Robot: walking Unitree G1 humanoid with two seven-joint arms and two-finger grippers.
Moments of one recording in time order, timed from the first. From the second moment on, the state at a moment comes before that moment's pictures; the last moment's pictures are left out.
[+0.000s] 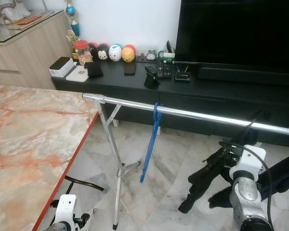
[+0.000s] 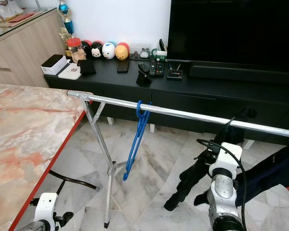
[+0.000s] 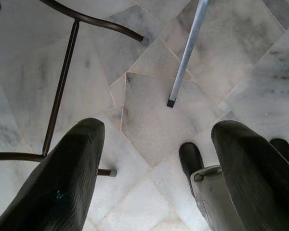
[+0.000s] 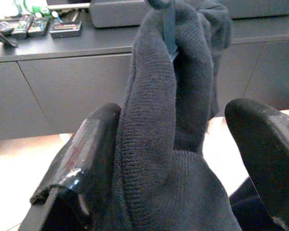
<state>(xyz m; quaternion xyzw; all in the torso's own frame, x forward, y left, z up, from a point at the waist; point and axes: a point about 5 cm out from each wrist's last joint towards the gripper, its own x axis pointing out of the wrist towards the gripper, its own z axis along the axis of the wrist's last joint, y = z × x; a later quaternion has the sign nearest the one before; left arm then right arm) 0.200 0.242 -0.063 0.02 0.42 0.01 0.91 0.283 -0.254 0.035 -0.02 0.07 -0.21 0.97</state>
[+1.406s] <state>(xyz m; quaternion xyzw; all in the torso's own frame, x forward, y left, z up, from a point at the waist) 0.201 0.244 -0.061 0.03 0.41 0.03 0.91 0.294 -0.239 0.070 -0.06 -0.02 -0.20 0.98</state>
